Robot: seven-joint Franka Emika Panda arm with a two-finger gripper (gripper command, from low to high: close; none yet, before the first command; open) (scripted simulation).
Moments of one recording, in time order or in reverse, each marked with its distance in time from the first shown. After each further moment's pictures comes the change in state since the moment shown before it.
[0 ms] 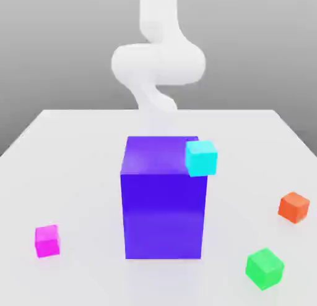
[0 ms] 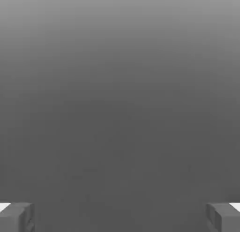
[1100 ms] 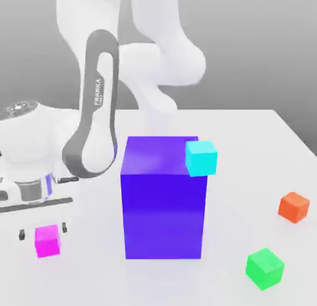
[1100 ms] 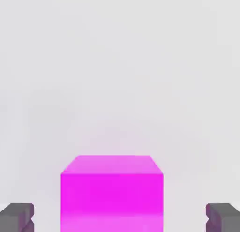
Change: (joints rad) arm -0.265 1.102 -0.207 -0.242 0.487 0.583 -1.181
